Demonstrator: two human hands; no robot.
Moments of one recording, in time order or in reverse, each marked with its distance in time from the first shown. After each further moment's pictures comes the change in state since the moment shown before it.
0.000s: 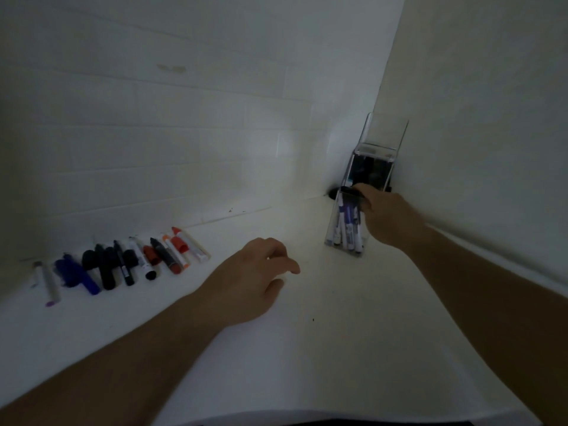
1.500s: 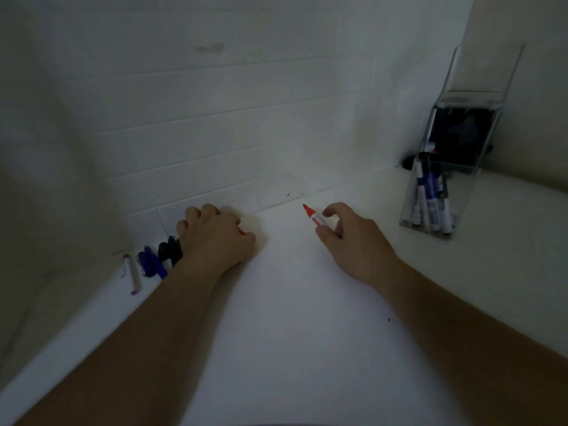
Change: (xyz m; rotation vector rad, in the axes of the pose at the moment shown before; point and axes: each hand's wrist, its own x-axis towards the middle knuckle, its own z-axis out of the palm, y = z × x) left_hand -0.021 -0.087 -0.061 0.541 -0.214 -0.988; right_hand -0.030 -0.134 0.113 0.630 -0.063 -0.082
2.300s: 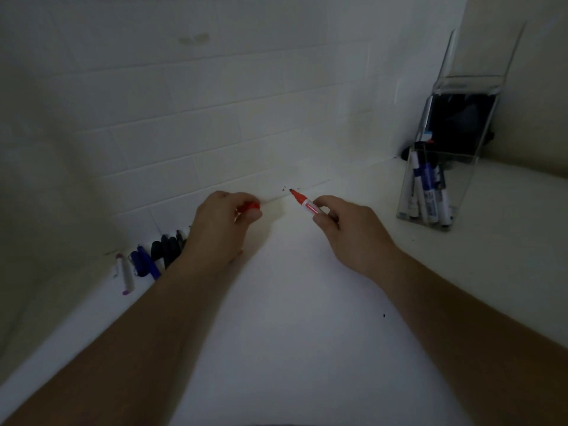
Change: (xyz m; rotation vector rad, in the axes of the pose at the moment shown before) left_hand 0.002 0.014 0.000 -0.588 0.202 0.202; right_hand 0.005 0.003 -0.006 0.012 0.024 -0.132
